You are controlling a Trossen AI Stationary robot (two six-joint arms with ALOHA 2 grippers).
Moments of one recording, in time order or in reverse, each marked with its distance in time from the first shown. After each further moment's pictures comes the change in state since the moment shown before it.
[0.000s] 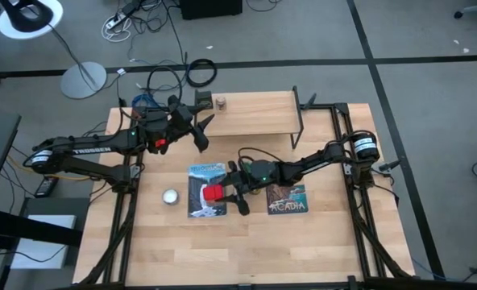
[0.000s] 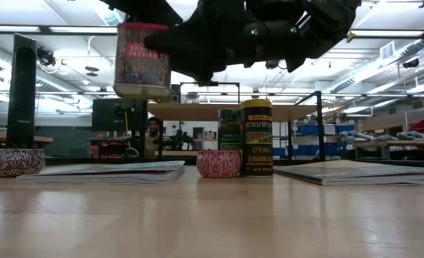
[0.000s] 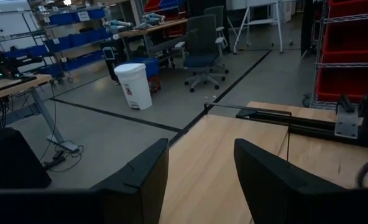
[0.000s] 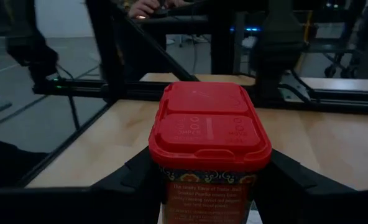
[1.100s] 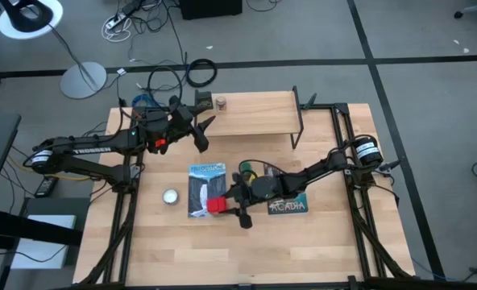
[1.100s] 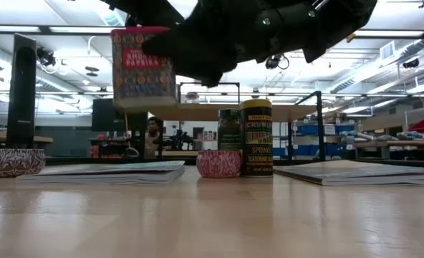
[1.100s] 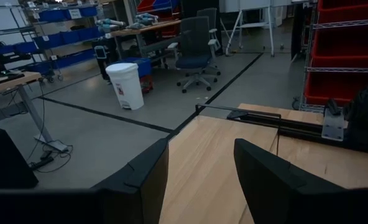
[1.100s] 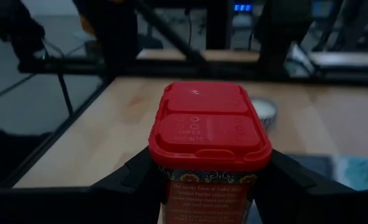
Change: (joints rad) left arm 0.000 0.000 0.000 0.001 0.034 -0.029; right arm 0.106 -0.001 0.000 -0.083 0.181 0.014
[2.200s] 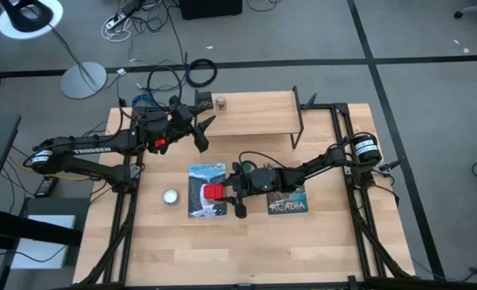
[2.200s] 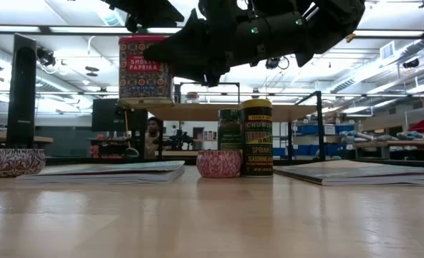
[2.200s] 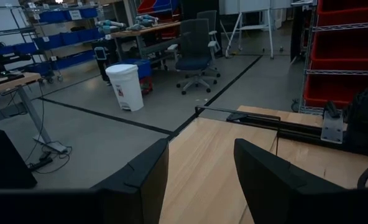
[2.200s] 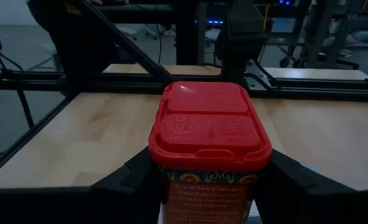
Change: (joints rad) left arm 0.000 0.000 0.000 0.008 0.000 -0.001; right arm -0.061 -0.001 0.000 0.041 0.044 -0.025
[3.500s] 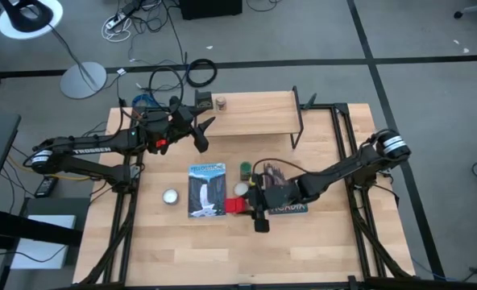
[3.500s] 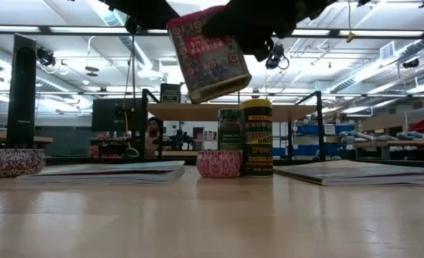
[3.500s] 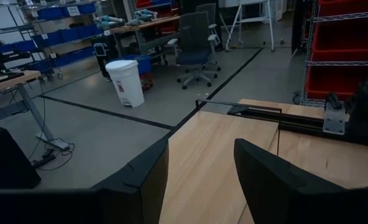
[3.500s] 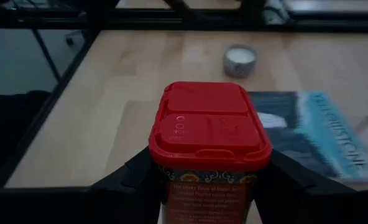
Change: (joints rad) left arm 0.000 0.000 0.000 -0.028 0.000 0.010; right arm 0.178 -0.252 -0.009 -0.551 0.162 0.137
